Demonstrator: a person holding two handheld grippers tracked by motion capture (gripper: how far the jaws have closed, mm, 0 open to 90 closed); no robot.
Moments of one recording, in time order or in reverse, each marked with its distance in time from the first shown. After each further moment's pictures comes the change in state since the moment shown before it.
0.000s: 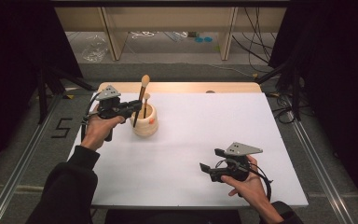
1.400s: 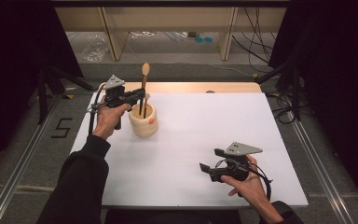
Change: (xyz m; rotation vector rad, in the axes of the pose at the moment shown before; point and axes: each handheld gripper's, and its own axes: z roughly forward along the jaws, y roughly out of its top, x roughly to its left) left arm 0.023 0.008 0.040 -0.072 0.052 -0.061; right arm -0.001 -0.001 0.002 -0.001 0.021 0.004
